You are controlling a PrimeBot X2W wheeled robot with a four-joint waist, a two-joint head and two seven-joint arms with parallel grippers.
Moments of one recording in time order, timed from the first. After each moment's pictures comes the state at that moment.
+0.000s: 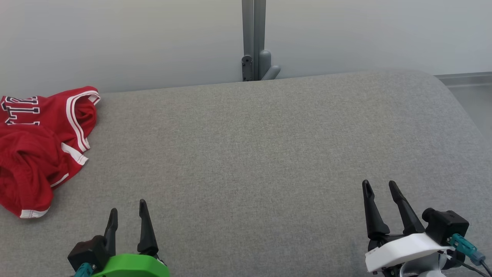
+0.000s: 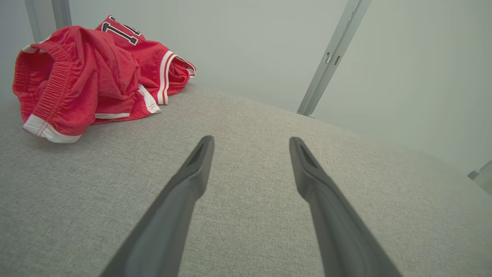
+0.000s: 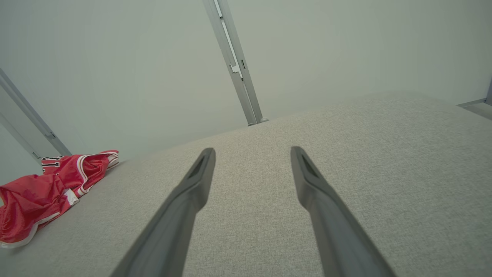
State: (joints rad) left arm 0.05 0.05 -0.12 0.17 -0.42 0.10 -0.21; right arm 0.06 -0.05 0.06 0.07 0.36 0.13 -0.19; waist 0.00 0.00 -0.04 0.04
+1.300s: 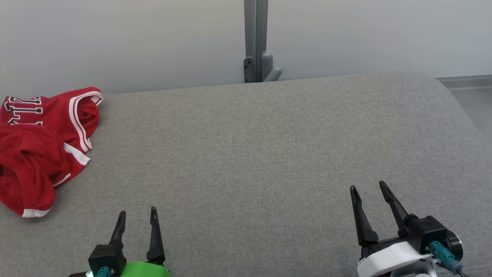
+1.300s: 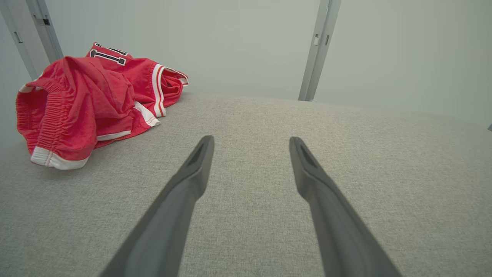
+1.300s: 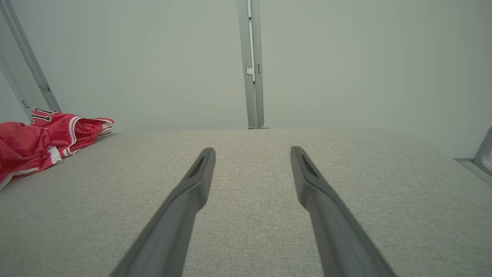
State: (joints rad) left arm 0.04 0.05 -0.12 0.25 -0.23 0.06 -0.26; right arm 0.06 -0.05 0.10 0.10 0.13 0.13 -0.26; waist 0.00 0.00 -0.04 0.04
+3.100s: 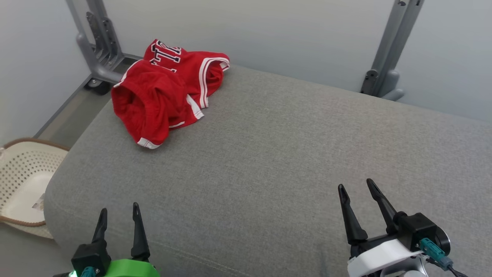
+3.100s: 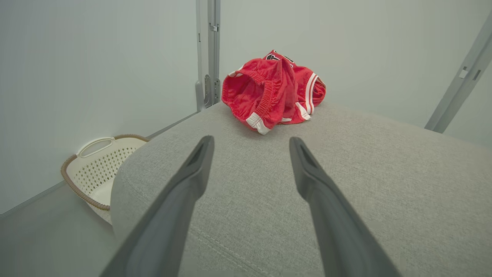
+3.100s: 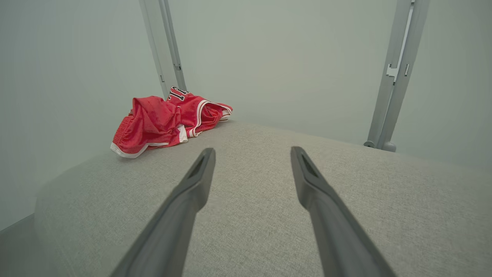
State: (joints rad) left arm 0.04 0.05 -0.05 0.23 -0.20 0.06 -0.26; right arm 0.04 -0.05 0.14 0.10 0.15 0.13 -0.26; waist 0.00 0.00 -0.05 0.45
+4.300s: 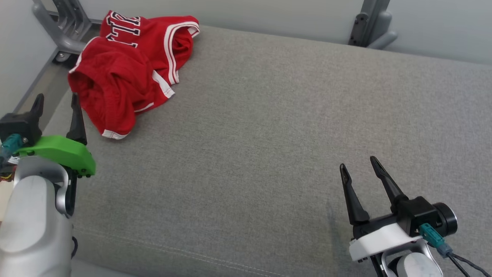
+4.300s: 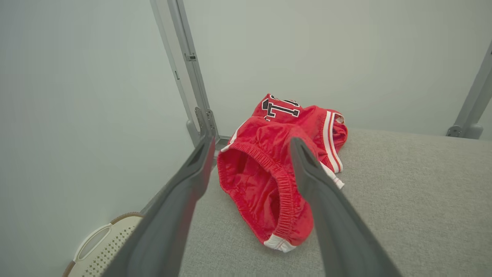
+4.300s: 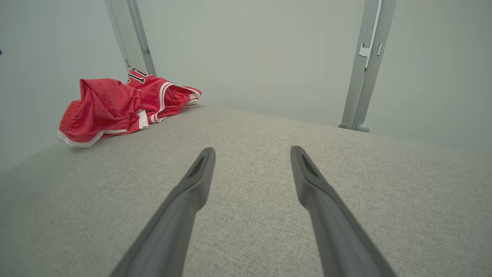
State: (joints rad) left arm -0.55 0.25 0.00 0.59 -0.20 -0.09 -0.15; right arm -0.02 -0.05 0.12 0.07 0.05 0.13 -0.26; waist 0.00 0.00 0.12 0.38
